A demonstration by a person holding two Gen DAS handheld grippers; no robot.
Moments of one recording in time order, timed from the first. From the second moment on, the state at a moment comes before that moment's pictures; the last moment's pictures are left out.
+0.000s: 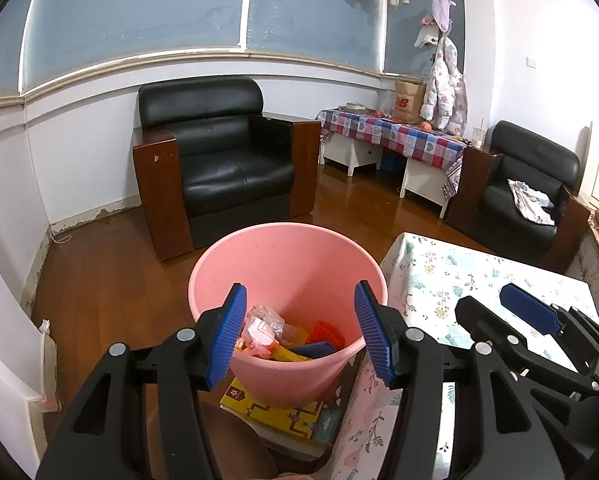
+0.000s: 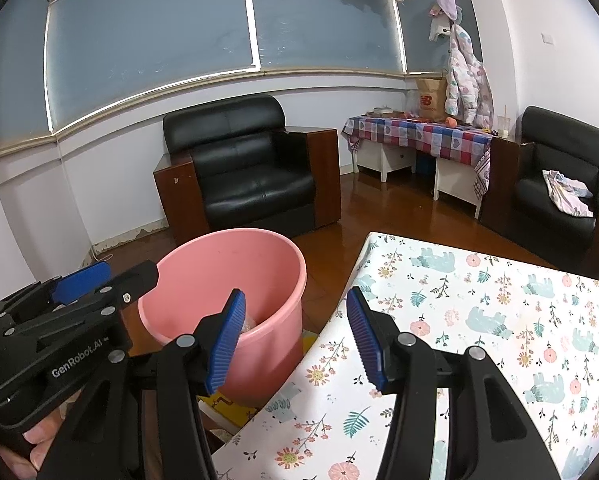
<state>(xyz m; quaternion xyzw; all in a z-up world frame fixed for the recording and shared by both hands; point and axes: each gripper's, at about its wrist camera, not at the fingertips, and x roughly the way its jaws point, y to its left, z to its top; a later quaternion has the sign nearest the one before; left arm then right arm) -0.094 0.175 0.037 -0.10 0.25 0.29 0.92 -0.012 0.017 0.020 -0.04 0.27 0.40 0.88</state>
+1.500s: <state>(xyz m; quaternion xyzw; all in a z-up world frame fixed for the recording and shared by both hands) -0.093 0.167 0.030 -0.10 0.26 0.28 0.92 -0.010 0.017 0.019 -0.04 0.27 0.39 0.88</state>
